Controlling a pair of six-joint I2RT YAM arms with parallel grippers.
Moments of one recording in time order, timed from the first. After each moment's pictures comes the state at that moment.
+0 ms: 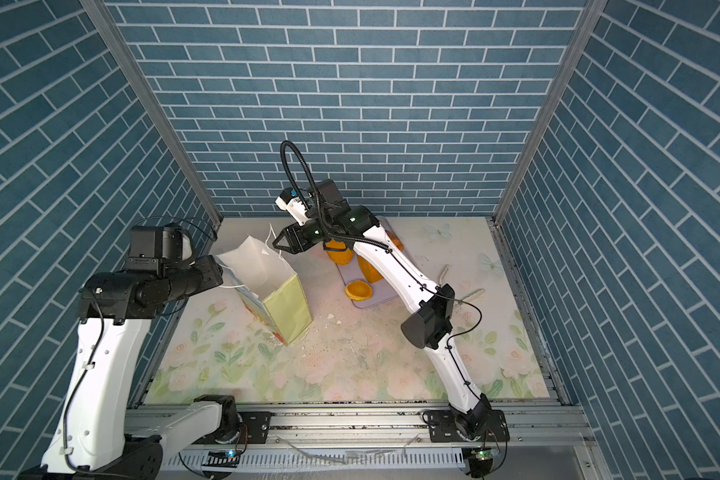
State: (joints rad) left arm -0.06 1.10 1.54 -1.29 -0.09 -0.41; right arm 0.86 2.28 2.59 -0.90 -0.57 0.15
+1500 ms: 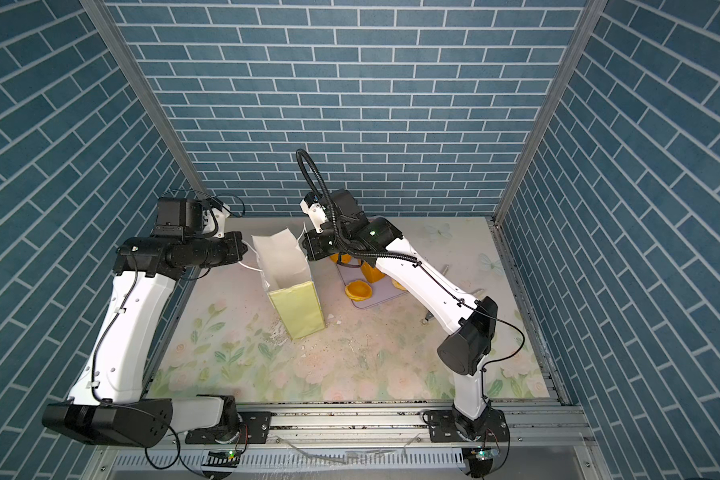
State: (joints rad) left arm -0.07 1.32 1.66 -1.13 0.21 -0.23; right arm 0.89 1.89 2.10 -0.80 -0.23 0.32
